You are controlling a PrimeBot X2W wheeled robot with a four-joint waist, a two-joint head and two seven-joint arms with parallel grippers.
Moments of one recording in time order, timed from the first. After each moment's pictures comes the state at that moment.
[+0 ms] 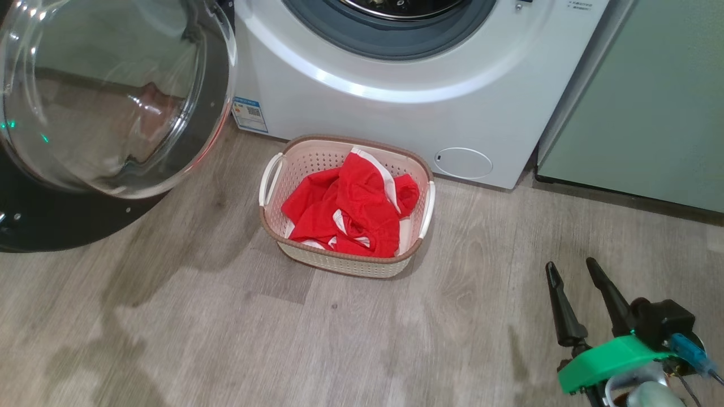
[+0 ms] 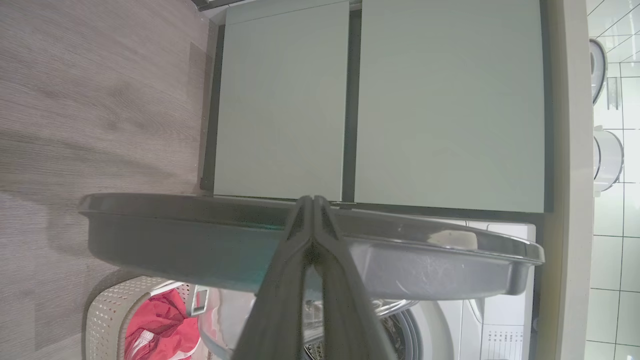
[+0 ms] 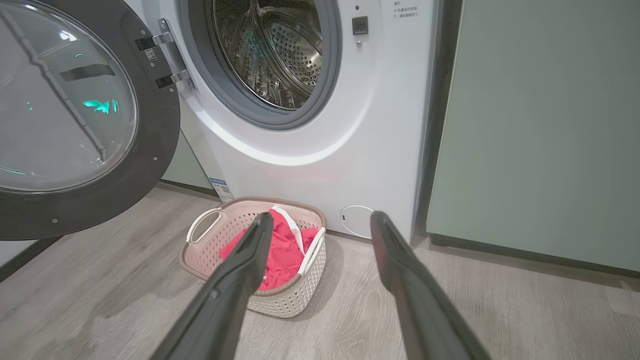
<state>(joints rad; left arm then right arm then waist) -0.62 0.44 0.67 0.74 -1.38 0.16 0.46 -0.06 -0.17 0.18 0.31 0.33 0.12 -0.25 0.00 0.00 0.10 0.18</state>
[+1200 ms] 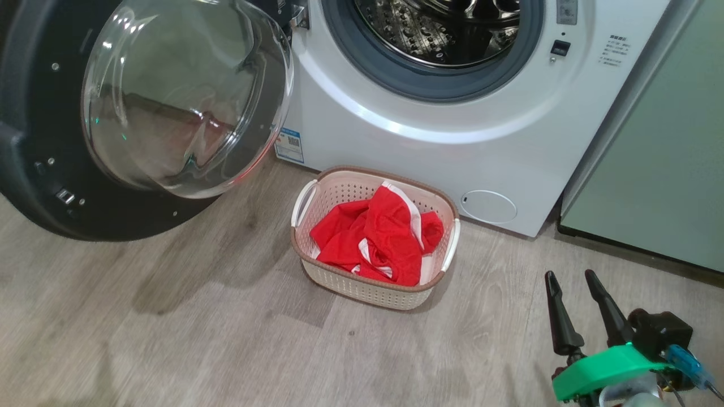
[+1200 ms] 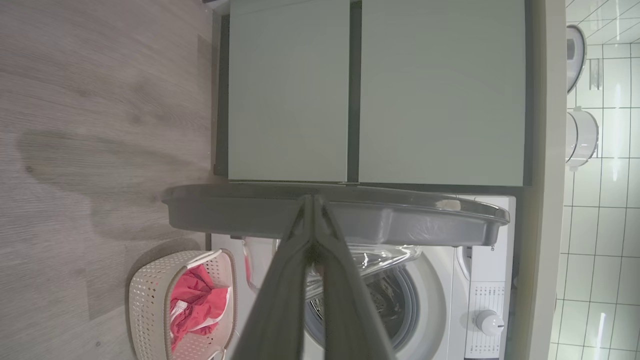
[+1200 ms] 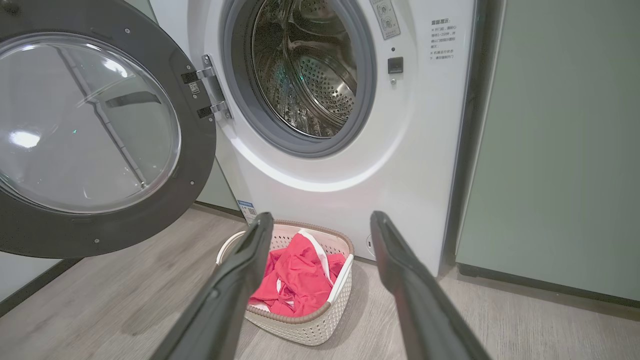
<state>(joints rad) -0.51 0.47 0.63 0.77 -1.39 0.06 0.62 -0.03 -0.11 0.14 0.32 0.33 0.12 -0.25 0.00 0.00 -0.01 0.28</state>
